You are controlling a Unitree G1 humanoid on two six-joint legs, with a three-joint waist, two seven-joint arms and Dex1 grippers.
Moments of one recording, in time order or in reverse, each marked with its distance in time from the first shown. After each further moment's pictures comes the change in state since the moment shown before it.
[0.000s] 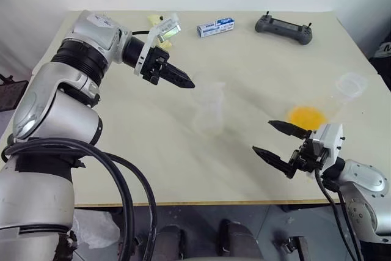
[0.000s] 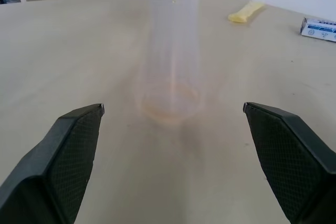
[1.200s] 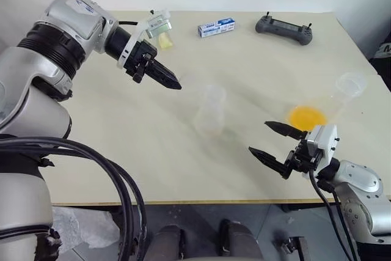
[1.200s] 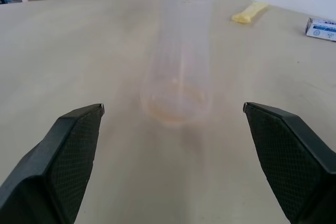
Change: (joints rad) left arm -0.111 0.165 -0.335 -0.165 -0.234 -0.004 0.000; right arm 0.000 0.016 0.029 -0.004 -0.012 -0.005 -0.020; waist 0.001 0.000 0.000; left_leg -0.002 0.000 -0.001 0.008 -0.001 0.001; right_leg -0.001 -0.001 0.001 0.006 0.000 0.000
